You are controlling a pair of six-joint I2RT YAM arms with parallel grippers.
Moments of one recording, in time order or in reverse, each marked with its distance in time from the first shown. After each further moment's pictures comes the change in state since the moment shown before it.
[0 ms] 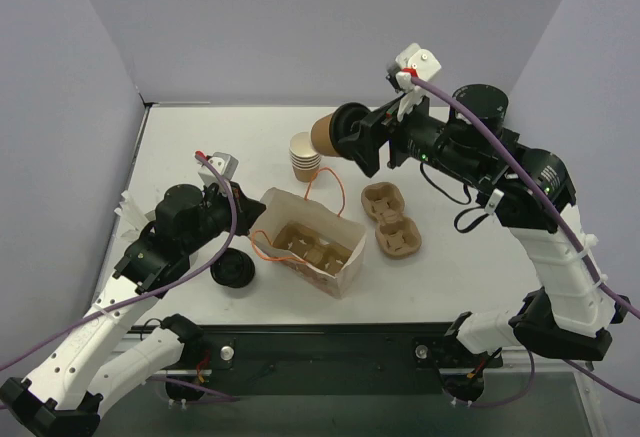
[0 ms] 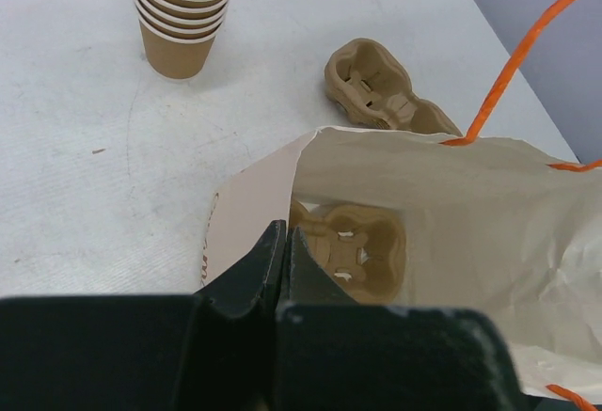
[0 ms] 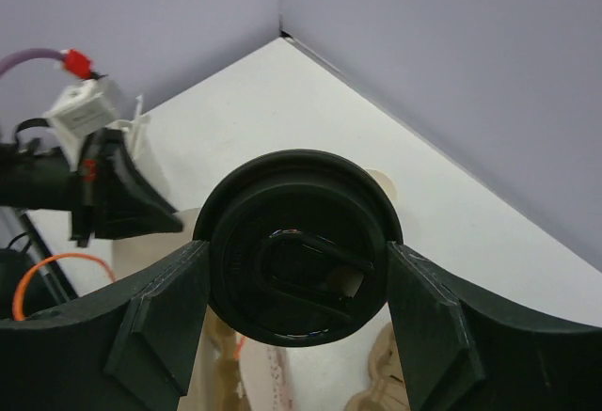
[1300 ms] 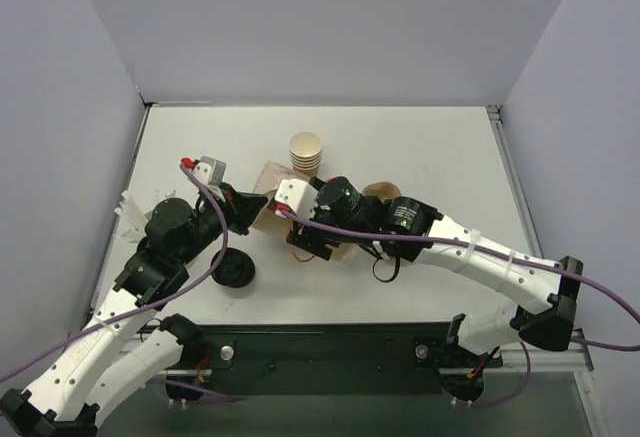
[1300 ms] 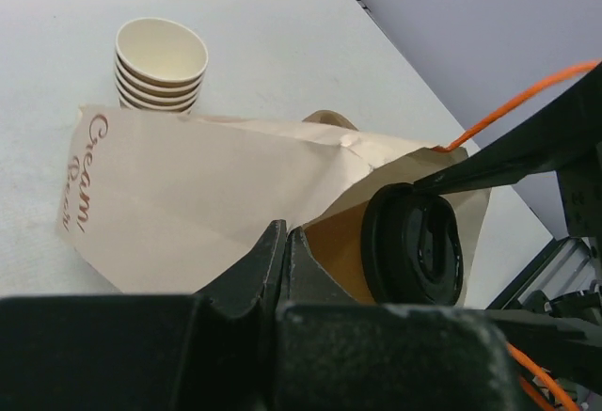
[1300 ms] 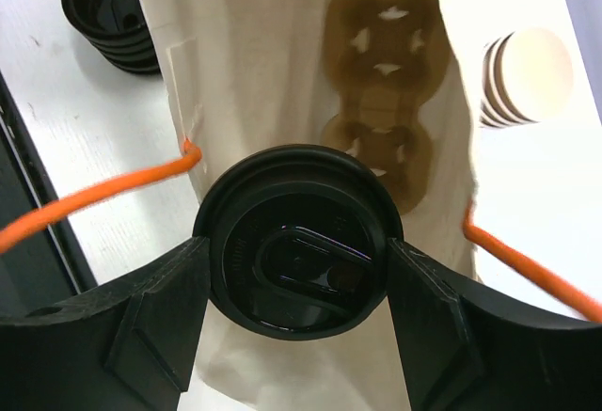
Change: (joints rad) left arm -0.001 -0.069 -0.095 0.241 0.003 -0.050; right arm 0.335 0.009 -0.643 0.174 0.143 -0.243
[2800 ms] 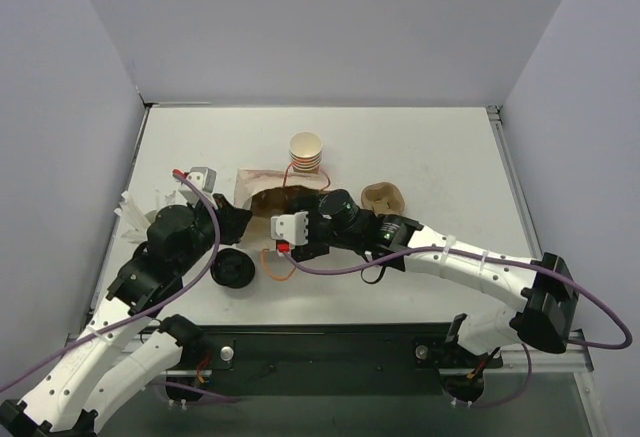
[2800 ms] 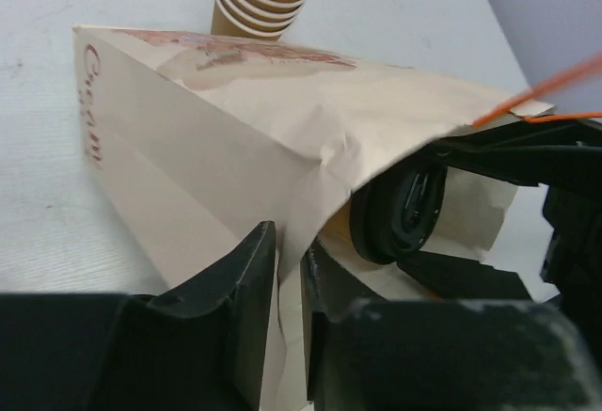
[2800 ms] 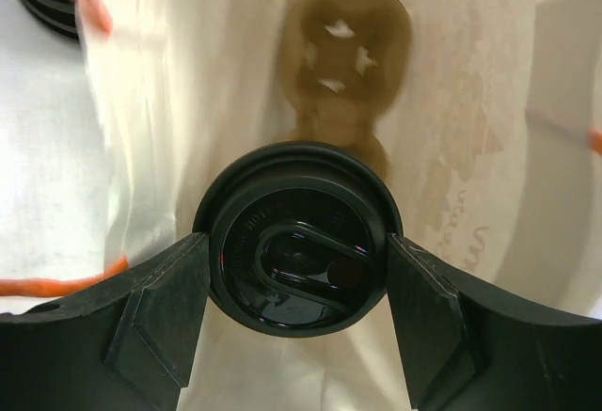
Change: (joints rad) left arm -0.002 -0.071 -0.024 -0.233 -0.164 -0.079; right arm -0.071 -0.014 -0.357 0.482 -0.142 -0.518
